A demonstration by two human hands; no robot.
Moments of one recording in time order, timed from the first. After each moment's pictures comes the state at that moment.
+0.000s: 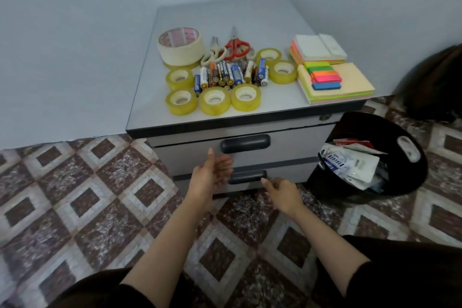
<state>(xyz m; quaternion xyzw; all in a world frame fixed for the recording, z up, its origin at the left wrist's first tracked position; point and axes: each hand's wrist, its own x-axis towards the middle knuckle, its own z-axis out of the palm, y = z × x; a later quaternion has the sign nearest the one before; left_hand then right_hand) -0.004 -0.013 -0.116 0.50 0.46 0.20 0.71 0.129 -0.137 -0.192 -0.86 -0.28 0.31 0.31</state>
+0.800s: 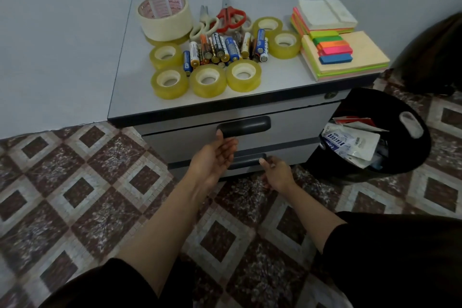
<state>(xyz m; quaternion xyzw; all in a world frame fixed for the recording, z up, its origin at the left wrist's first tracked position) 0.015 -0.004 -0.109 0.35 0.44 0.16 0.81 0.135 -0.109 -0.225 -0.84 -0.15 0.35 0.39</state>
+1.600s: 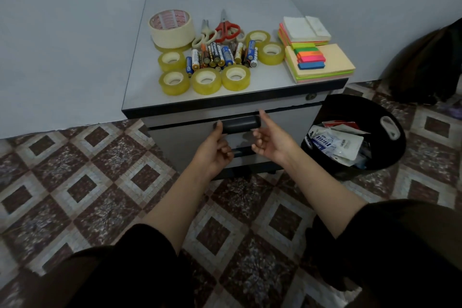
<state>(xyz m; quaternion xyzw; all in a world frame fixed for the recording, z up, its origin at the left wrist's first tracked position) 0.019 -0.026 -0.093 0.30 0.43 0.18 0.83 0.131 -0.111 -0.090 -0.56 0.04 0.51 0.65</state>
